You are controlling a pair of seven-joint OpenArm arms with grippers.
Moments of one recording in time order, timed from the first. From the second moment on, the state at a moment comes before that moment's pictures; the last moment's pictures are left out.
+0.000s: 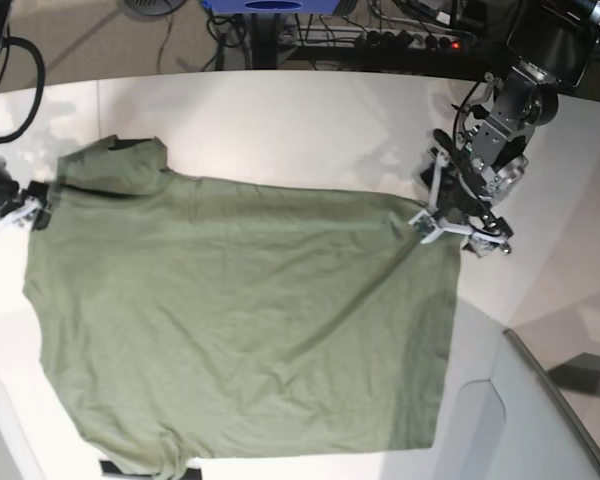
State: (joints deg) left arm 2.2 -28.7 22.3 77.6 21.0 -12.1 29.5; right arm -6.4 23.0 17.3 76.5 30.9 11.0 -43.9
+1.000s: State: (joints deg) left arm 12.8 -21.9 10.6 94.4 20.4 -12.3 31.2; right arm -12.0 8.6 22.3 85.4 30.4 11.4 -53.0
